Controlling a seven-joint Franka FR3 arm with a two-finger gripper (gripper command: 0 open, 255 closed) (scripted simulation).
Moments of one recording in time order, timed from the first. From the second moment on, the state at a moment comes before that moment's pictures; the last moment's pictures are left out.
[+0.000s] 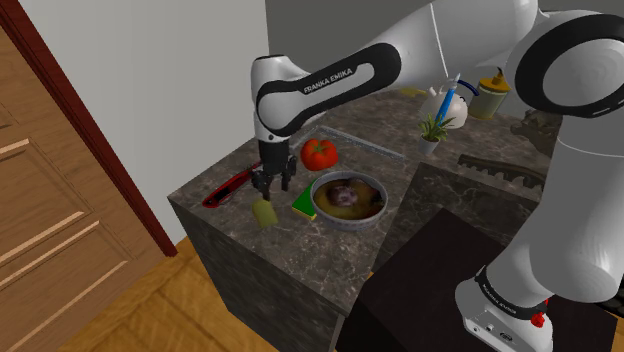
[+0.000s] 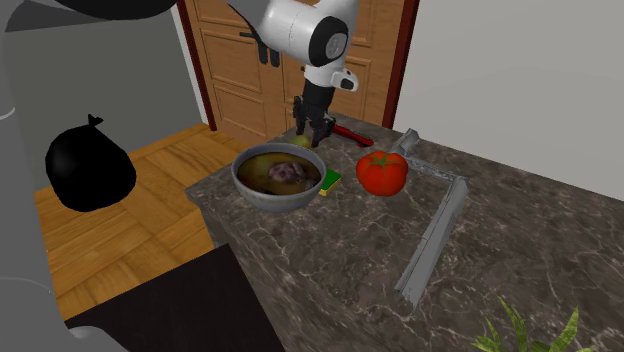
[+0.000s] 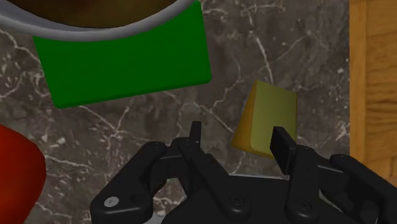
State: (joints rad) arm 0.17 0.34 0.29 -1.80 0.12 2.04 0.28
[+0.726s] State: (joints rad) arm 0.14 0.39 0.33 -1.84 0.26 2.24 0.19
